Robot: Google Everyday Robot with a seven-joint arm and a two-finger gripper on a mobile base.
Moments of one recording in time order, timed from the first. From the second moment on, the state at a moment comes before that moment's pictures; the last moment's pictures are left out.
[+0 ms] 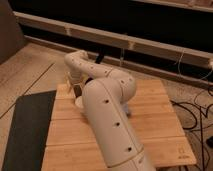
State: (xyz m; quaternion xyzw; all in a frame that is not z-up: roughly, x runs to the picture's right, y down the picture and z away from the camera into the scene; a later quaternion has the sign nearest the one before) arm -0.198 0.000 0.974 -0.33 0.08 0.49 0.80
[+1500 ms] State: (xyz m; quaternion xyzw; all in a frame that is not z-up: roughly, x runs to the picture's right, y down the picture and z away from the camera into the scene) arm -0.191 0.000 0.986 -0.35 0.09 0.50 0.79
